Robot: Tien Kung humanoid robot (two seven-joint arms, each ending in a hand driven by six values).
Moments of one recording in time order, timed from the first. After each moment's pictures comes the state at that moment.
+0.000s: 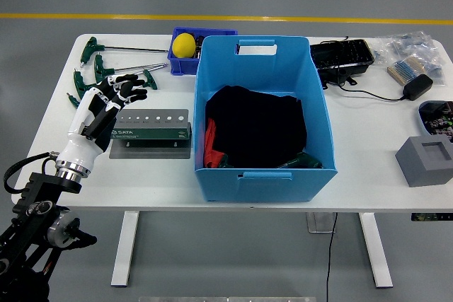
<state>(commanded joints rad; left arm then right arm) -0.10 0.12 -1.30 -1.36 1.03 -0.03 -0.33 0.13 -0.14 0.31 0.19 0.08 -0.23 -0.07</state>
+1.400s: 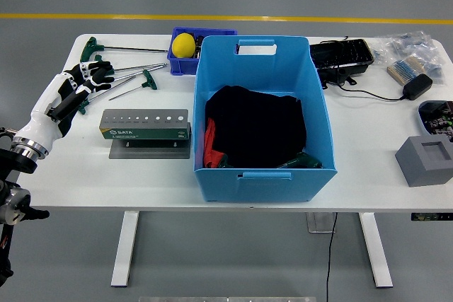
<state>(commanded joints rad) -0.14 0.14 -1.59 -1.36 1.28 -0.24 -0.07 0.10 -0.13 0.35 0.18 0.00 -0.23 -0.09</state>
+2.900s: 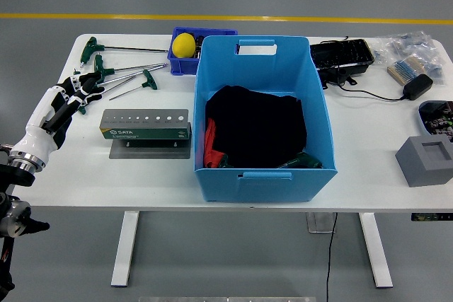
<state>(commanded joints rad) -0.10 0.11 -1.64 -1.34 1.32 -0.21 -0.11 0.12 -0.15 0.24 0.18 0.13 -0.23 -0.04</state>
